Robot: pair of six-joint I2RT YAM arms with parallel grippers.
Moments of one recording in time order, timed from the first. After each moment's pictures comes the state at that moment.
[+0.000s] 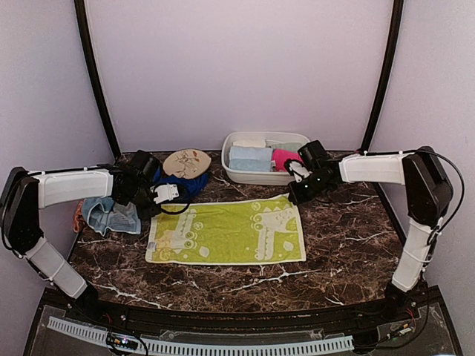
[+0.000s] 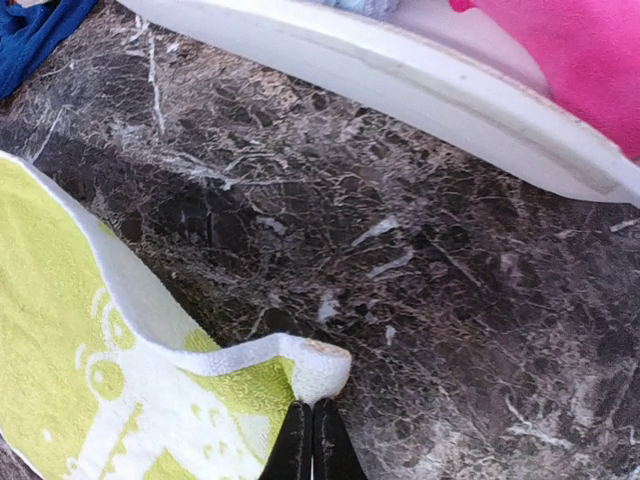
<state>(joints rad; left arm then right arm) -0.45 1.53 1.00 -0.54 -0.21 0.82 0.52 1.85 1.26 -0.42 -0.11 0.11</state>
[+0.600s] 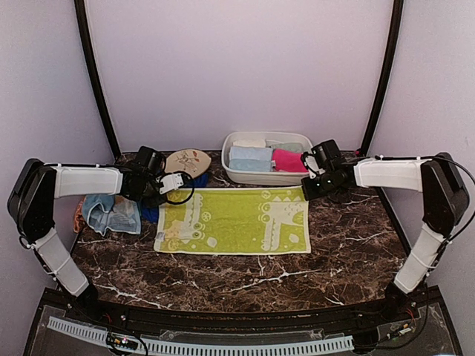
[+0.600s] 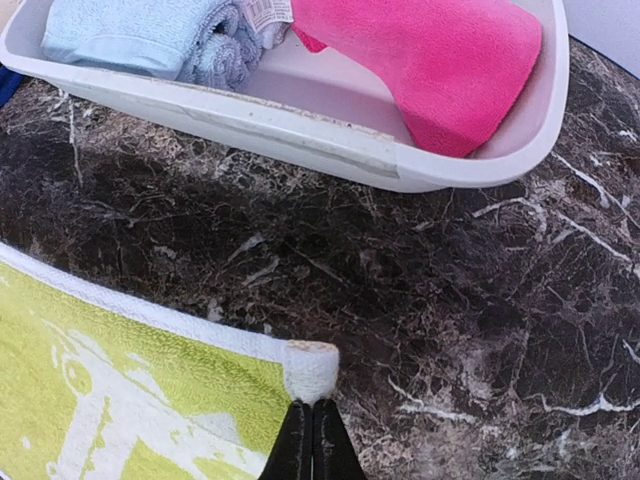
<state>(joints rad) -0.42 1.66 1.03 -0.27 -0.30 0.88 0.48 1.73 1.15 -0.32 0.09 0.12</state>
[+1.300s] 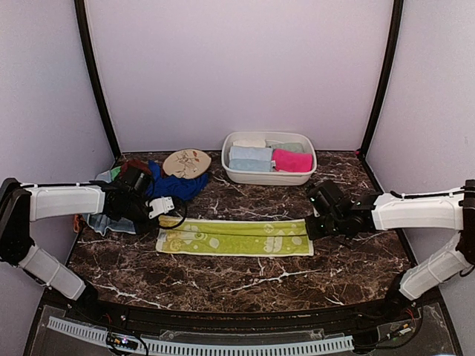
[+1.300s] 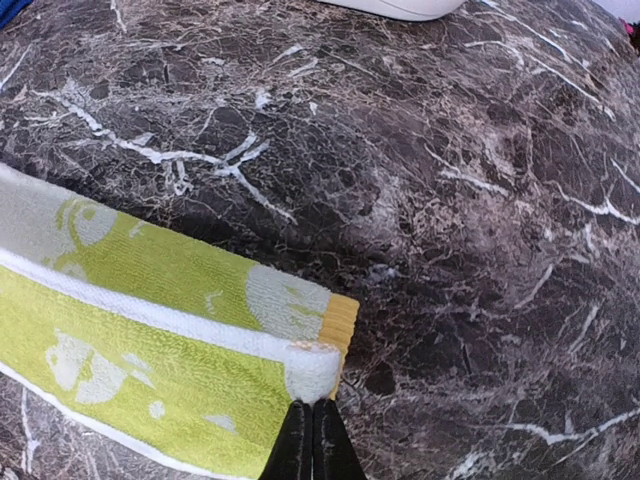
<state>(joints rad) -0.44 1.43 0.81 -0.43 -0.08 0.76 0.79 1.38 0.76 -0.38 0.37 0.40</state>
